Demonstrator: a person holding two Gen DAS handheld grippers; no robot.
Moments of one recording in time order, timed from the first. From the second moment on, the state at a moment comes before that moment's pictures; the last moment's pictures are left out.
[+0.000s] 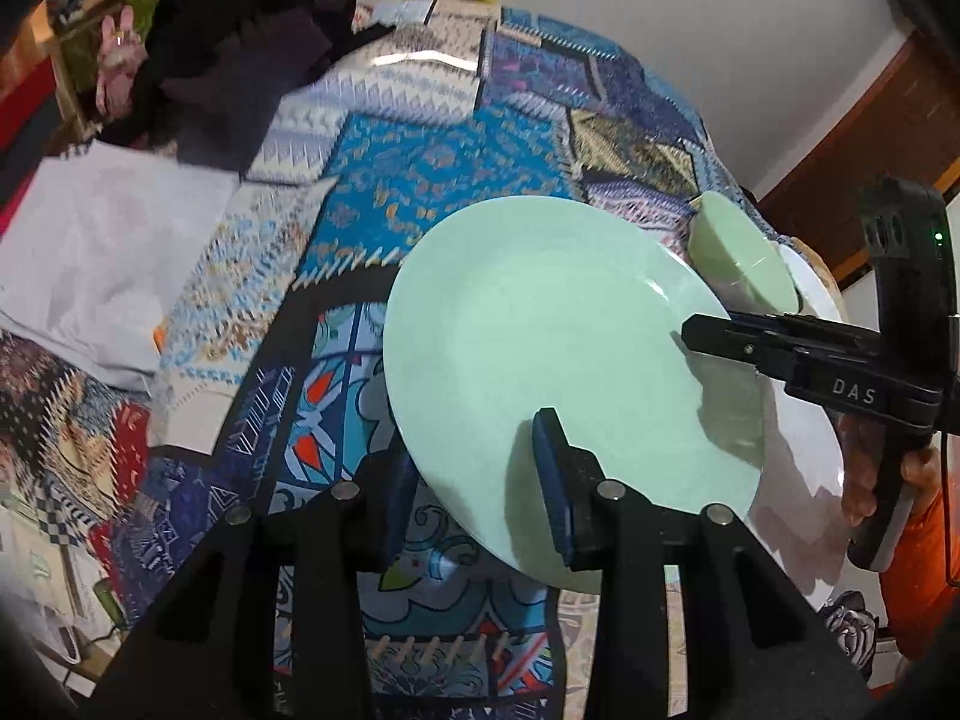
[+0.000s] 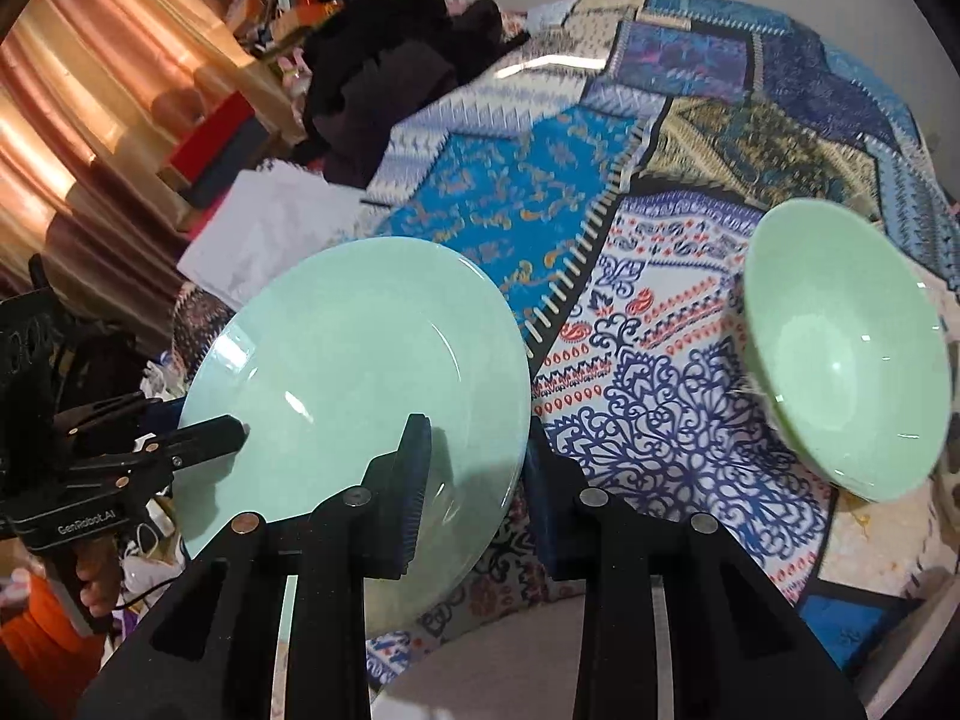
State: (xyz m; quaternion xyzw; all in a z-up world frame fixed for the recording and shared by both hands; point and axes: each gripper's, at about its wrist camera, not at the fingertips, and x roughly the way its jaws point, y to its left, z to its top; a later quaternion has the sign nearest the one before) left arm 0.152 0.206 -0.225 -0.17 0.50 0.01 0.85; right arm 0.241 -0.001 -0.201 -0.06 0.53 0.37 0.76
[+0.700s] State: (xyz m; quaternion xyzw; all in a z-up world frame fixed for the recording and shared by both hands) left arm 0.118 0.137 -0.152 -0.13 0.44 -0.02 0.89; right arm 0.192 -0.076 -0.137 -0.03 0.46 0.37 0.81
